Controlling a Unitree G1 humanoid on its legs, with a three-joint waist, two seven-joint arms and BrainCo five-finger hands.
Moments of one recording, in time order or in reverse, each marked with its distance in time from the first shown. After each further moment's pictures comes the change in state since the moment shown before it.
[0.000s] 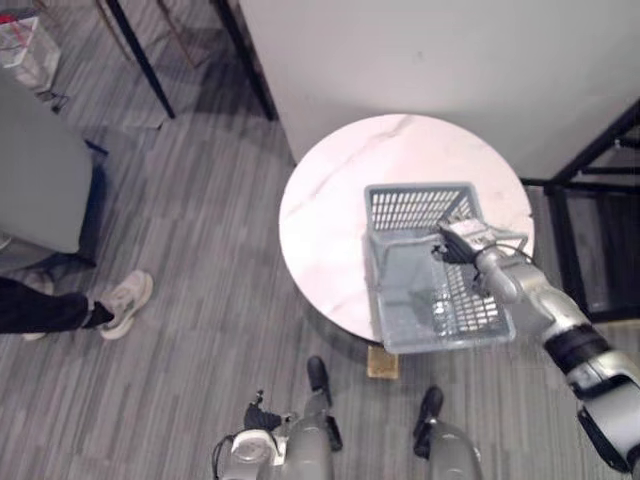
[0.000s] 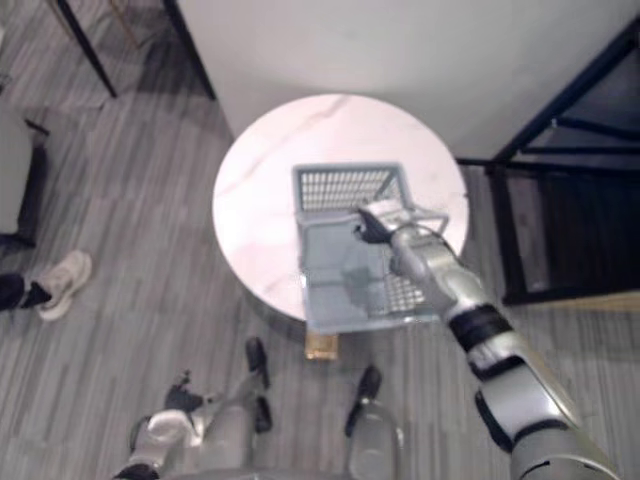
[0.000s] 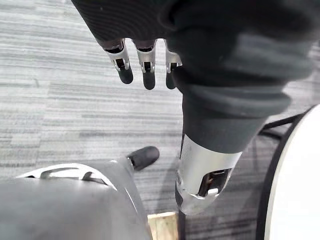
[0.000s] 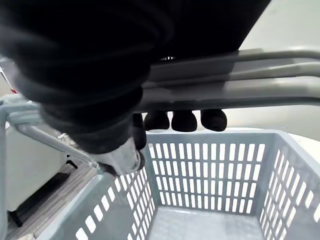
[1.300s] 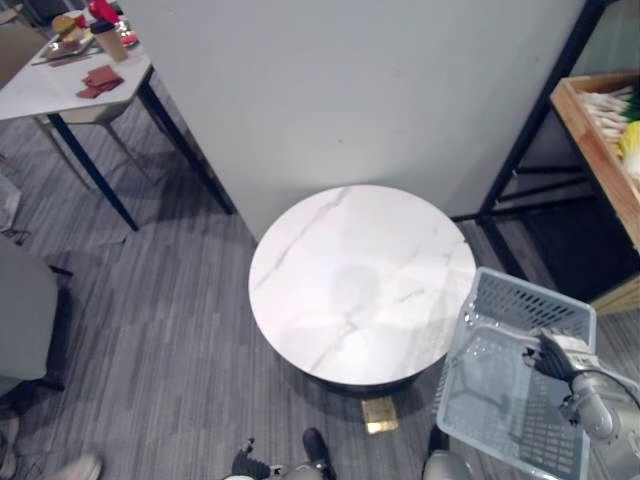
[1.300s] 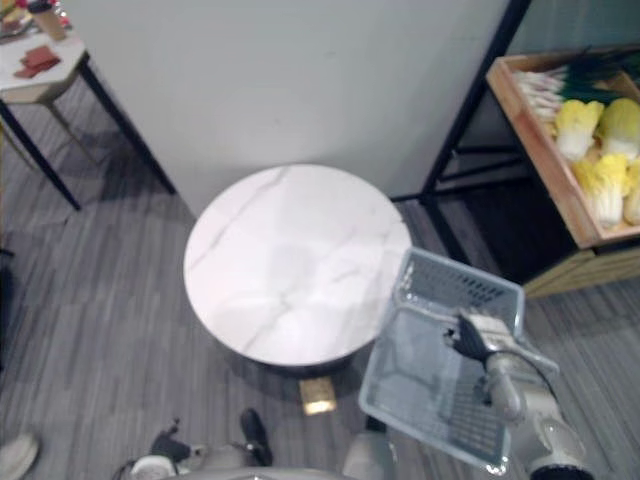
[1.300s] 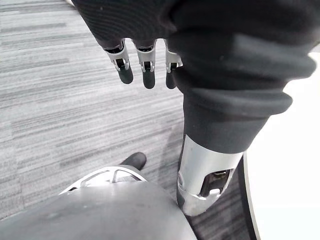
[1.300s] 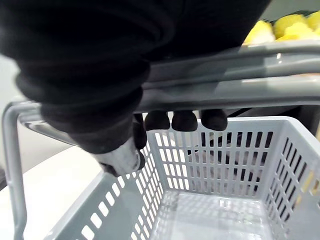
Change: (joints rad) left arm 0.139 0.038 0.015 0.022 0.128 0.020 -0.058; right arm 0.744 0.045 -0.524 -0.109 -0.055 -0.033 -0.050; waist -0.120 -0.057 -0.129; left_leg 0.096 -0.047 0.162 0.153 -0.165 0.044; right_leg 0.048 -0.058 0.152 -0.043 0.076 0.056
